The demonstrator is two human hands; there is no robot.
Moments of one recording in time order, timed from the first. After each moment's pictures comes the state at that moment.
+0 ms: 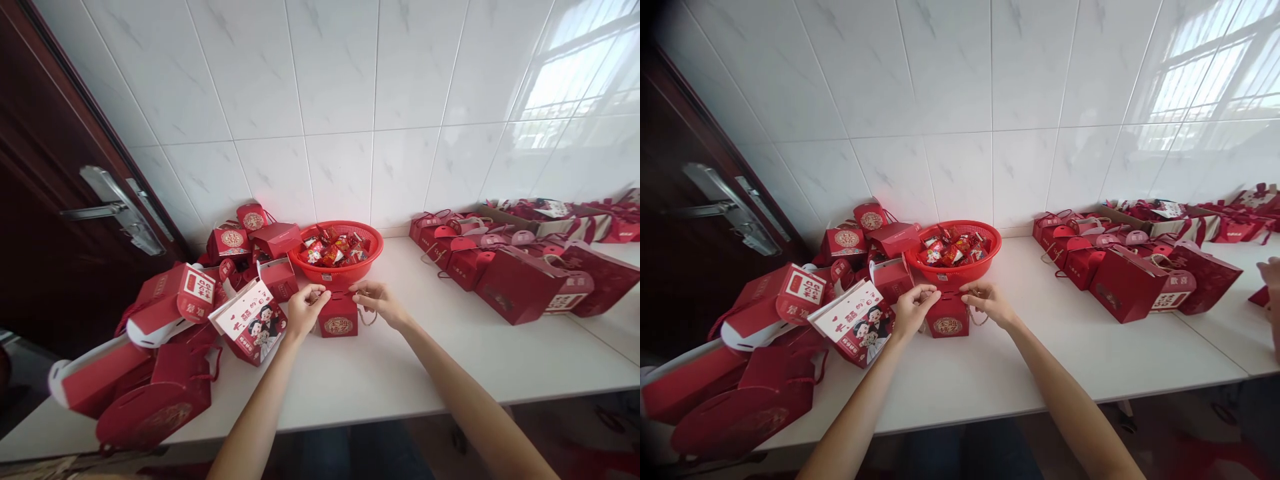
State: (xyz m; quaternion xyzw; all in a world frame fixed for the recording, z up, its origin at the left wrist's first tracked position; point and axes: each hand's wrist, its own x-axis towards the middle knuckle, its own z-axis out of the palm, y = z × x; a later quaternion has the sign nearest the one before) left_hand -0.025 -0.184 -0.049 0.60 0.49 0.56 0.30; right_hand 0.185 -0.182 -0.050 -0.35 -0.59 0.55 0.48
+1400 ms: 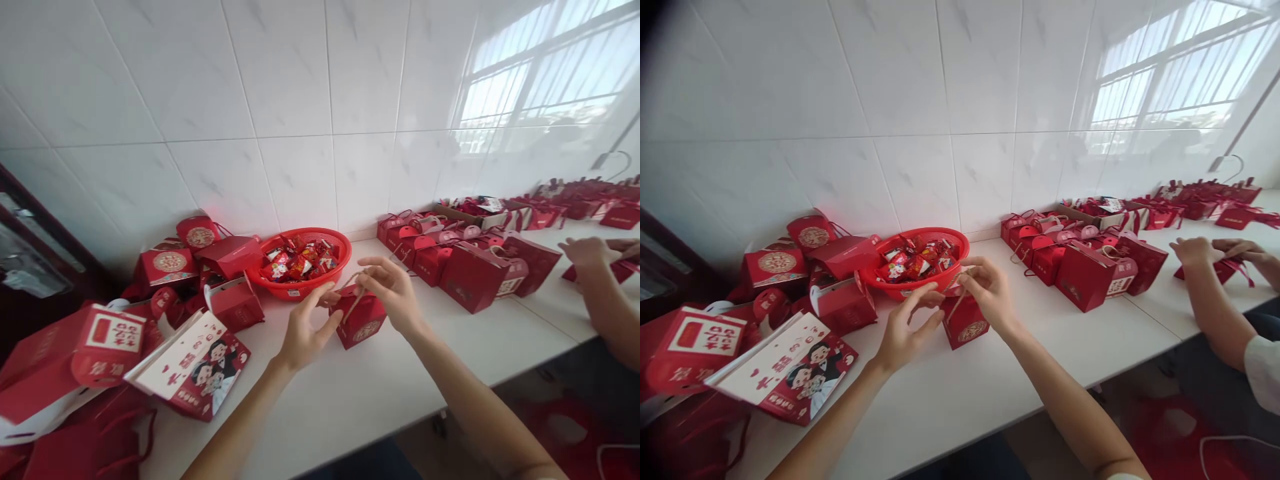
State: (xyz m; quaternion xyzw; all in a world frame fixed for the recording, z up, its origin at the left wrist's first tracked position) left_hand 0.031 -0.198 -0.016 0.76 0.30 0.51 0.28; right_hand 0.219 -0.224 0.024 -0.37 -0.55 0.37 0.65
